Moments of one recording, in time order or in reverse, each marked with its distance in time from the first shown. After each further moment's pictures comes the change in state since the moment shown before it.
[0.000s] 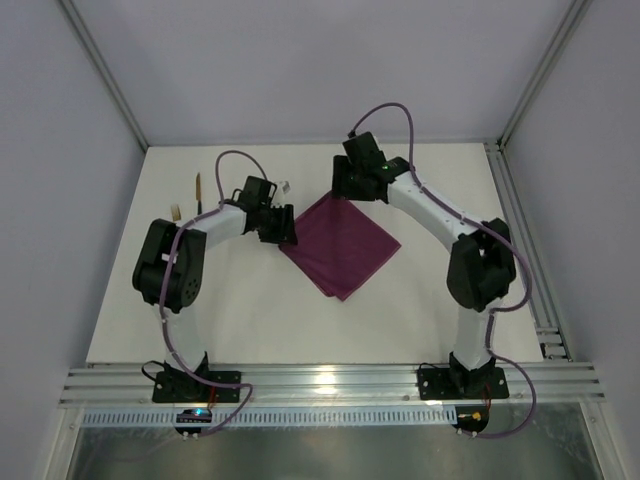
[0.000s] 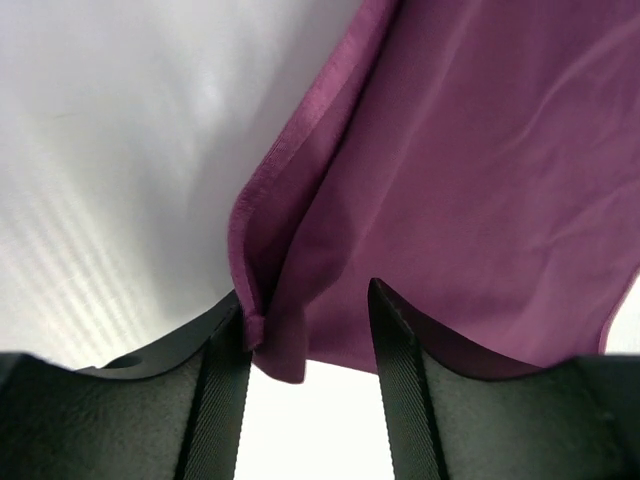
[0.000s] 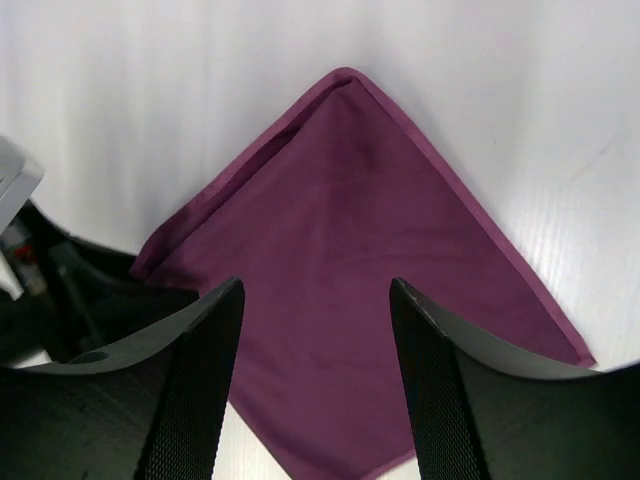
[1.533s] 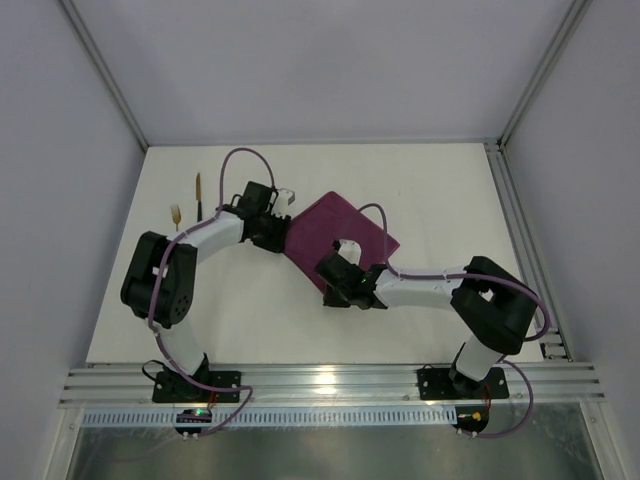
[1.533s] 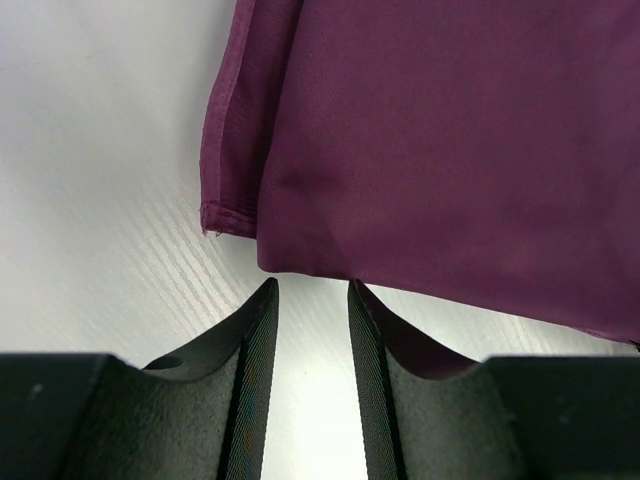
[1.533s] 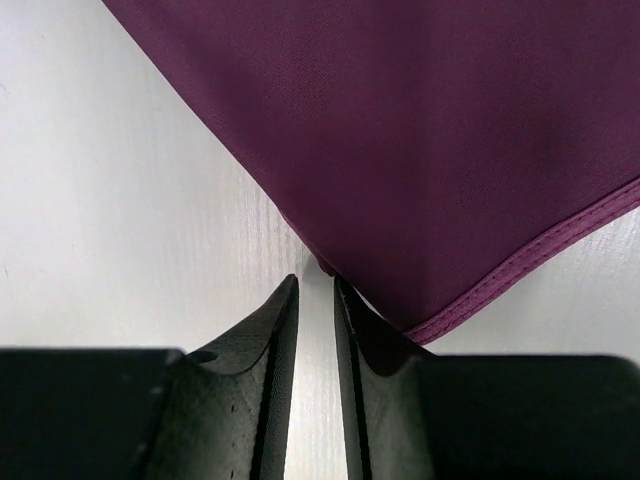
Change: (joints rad) left arm -0.040 -0.129 -0.080 -0.079 -0.148 0.258; right arm 0.456 -0.318 -0.870 0.391 0.138 0.450
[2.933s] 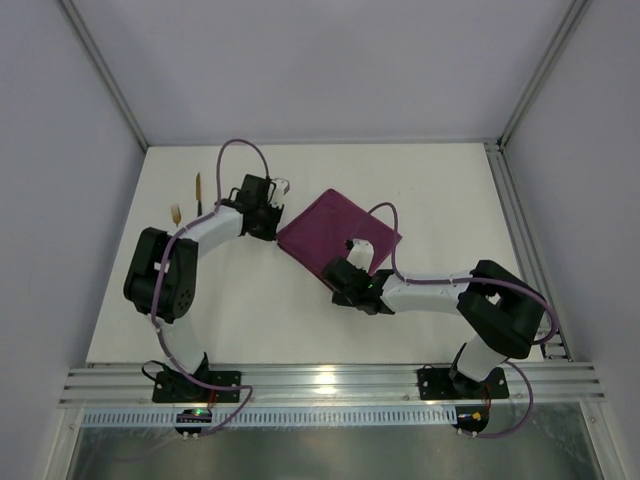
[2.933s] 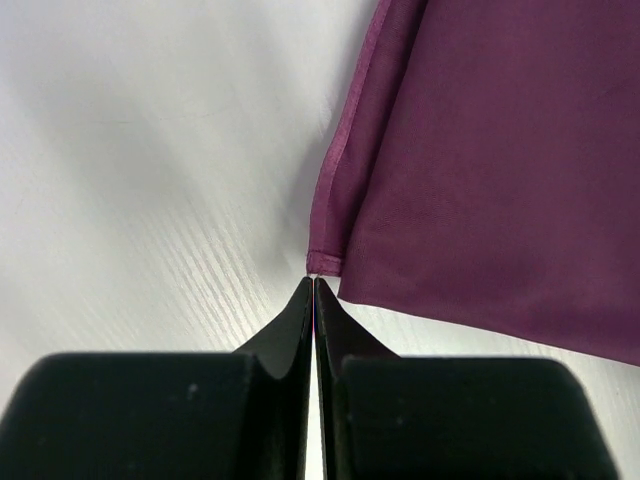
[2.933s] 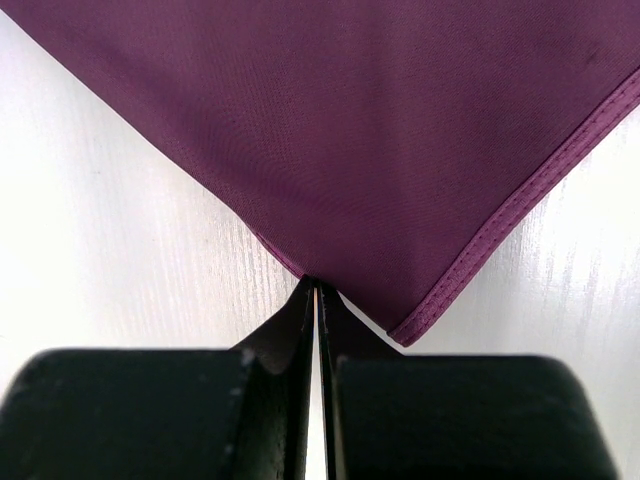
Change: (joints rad) left arm 0.025 0.037 0.056 0.034 -0.088 -0.016; right arm 0.002 -0.043 -0.082 0.042 0.164 0.056
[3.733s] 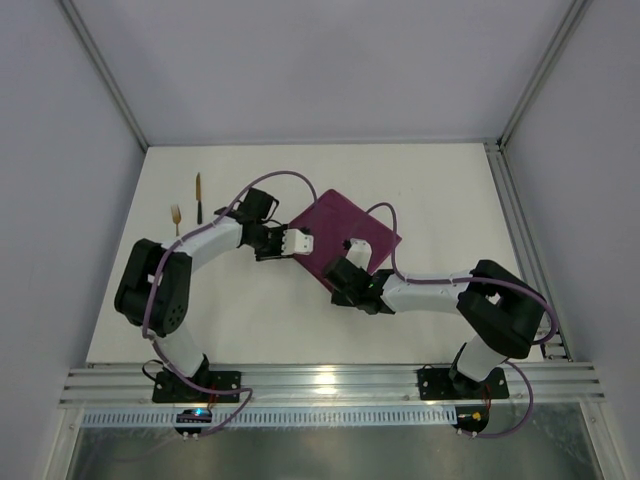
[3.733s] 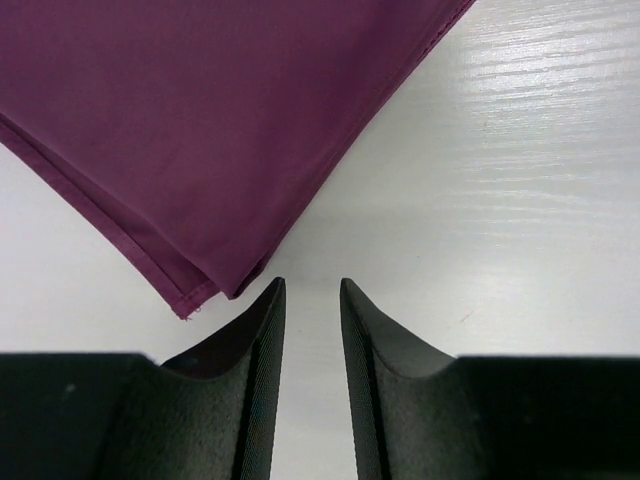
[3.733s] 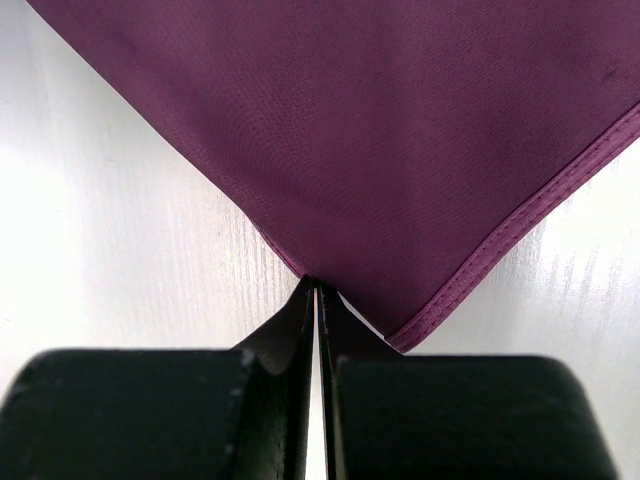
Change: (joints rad) left arm -0.055 -0.098 -0.089 -0.200 0.315 1.192; right arm -0.006 0.000 -0.003 0.023 -0.039 -0.035
